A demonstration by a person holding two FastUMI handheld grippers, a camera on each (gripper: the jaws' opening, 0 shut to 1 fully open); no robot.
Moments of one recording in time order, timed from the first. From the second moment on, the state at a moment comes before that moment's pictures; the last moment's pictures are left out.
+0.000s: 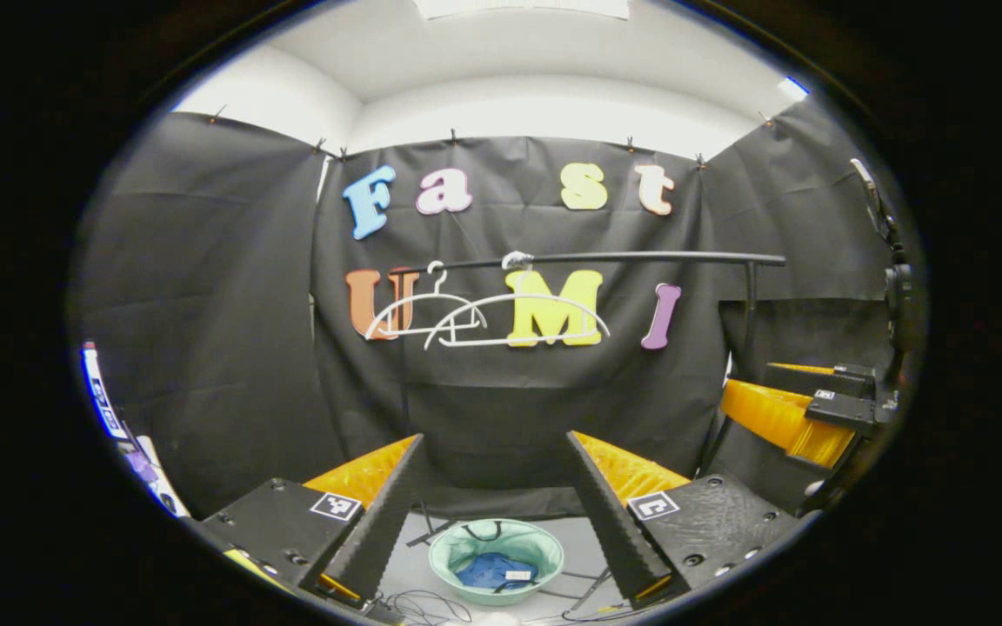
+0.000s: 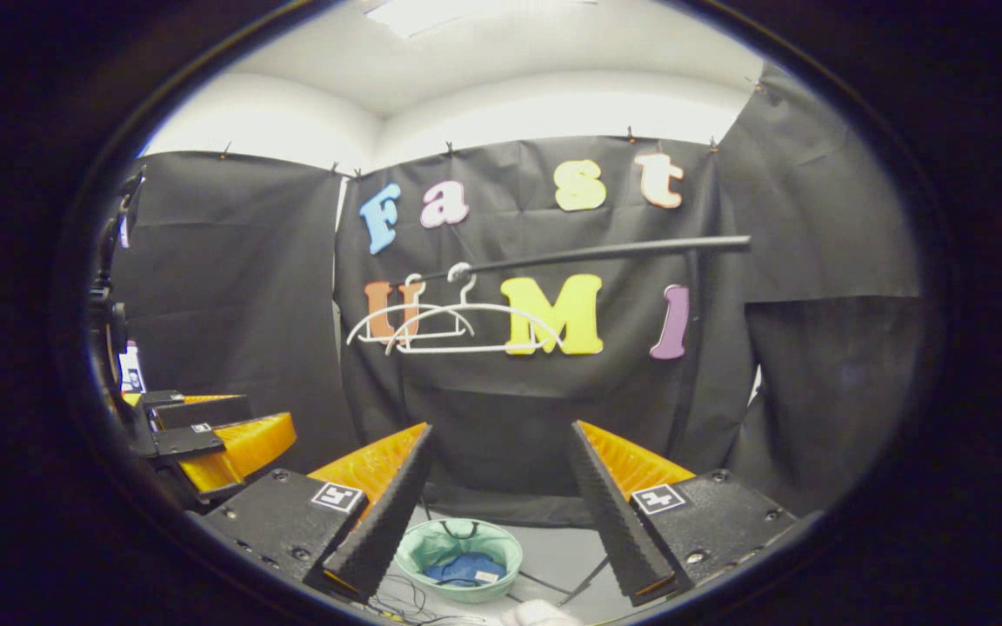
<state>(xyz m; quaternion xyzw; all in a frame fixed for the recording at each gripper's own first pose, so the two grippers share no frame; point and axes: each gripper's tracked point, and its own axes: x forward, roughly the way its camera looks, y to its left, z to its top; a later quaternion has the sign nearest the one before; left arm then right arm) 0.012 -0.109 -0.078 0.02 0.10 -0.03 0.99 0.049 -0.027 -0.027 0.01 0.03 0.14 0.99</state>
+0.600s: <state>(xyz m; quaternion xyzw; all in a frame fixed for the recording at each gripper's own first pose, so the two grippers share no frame) -0.091 -0.042 -0.018 0.04 0.07 0.02 1.00 -0.067 -0.048 0.004 0.03 -0.01 0.13 0.99</state>
